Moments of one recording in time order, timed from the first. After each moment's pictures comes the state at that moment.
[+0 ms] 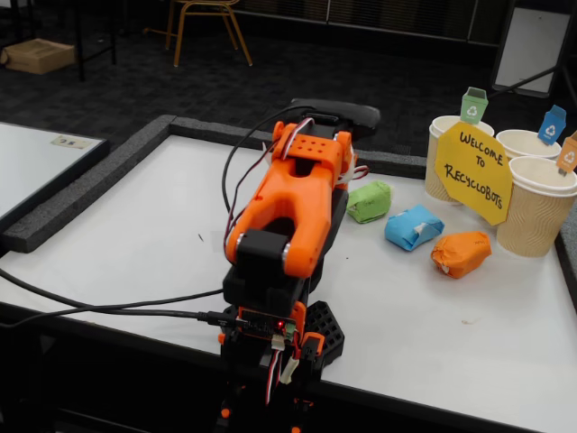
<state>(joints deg) 0.8 185.4 174.1 64.2 0.5</state>
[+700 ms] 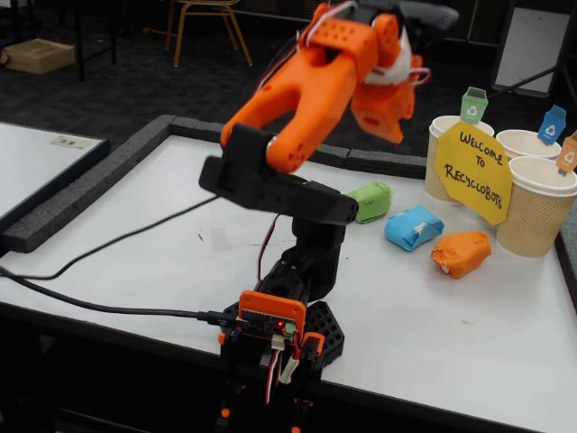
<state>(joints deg) 22.0 150.9 122.6 81.5 -9.8</state>
